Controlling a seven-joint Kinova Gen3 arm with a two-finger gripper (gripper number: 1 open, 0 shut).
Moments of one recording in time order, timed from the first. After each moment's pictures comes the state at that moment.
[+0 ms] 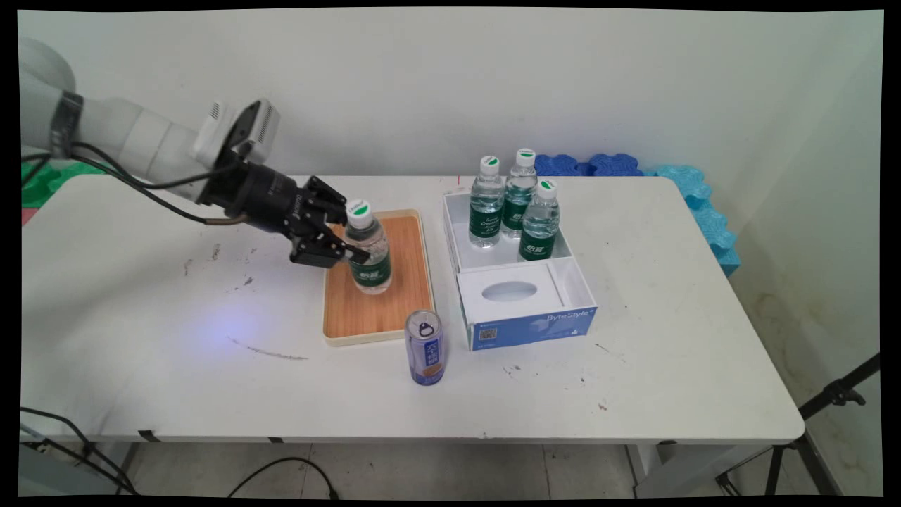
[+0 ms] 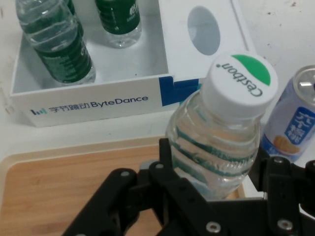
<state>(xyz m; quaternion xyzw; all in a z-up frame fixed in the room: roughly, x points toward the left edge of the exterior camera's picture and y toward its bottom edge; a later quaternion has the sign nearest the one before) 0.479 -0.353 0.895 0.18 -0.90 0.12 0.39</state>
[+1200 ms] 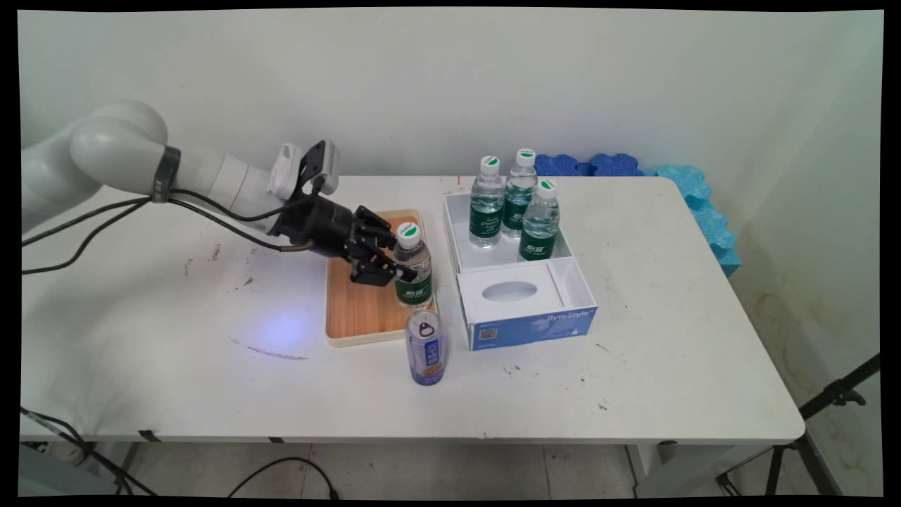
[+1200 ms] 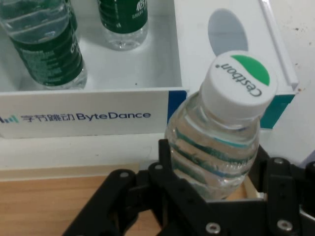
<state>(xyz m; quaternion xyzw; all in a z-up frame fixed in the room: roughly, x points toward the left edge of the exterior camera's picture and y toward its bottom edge) 0.437 -0.387 0.827 0.22 -0.88 0.10 0.41</state>
